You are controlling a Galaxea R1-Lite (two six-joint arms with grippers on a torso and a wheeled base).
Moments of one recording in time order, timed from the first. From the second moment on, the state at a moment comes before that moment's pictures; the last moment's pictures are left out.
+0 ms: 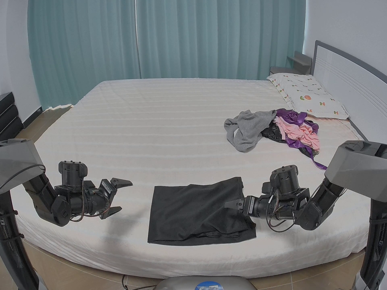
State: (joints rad) left arm -0.06 2.11 -0.59 -0.89 -0.45 -1.04; right arm 0.45 2.25 -0.77 -0.83 0.23 0.60
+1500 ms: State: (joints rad) left arm -0.06 2.11 -0.59 -0.89 -0.45 -1.04; right arm 0.39 2.16 -0.51 -0.83 0.26 0.43
